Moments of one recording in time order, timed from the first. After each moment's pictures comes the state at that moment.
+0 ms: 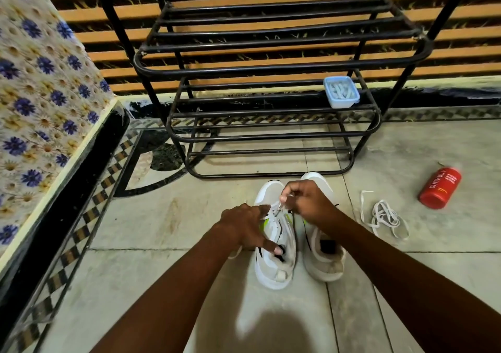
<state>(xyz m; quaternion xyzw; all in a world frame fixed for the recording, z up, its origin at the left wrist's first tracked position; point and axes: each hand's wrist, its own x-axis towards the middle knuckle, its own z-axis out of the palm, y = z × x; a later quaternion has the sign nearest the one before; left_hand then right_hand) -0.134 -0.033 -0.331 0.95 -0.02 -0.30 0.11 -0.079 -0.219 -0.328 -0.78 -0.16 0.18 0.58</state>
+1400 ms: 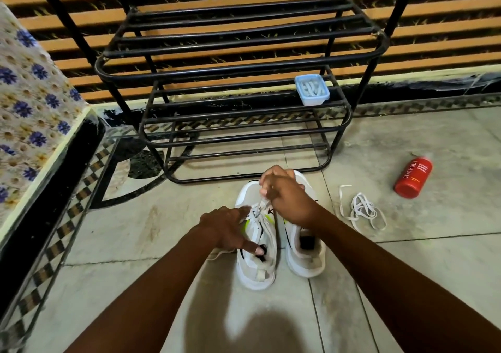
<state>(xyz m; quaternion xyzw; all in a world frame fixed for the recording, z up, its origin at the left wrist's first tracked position) -0.133 -0.037 -0.328 0.94 0.00 -0.32 0.09 -0.083 -0.224 -0.311 -0.88 -0.22 0.09 0.41</state>
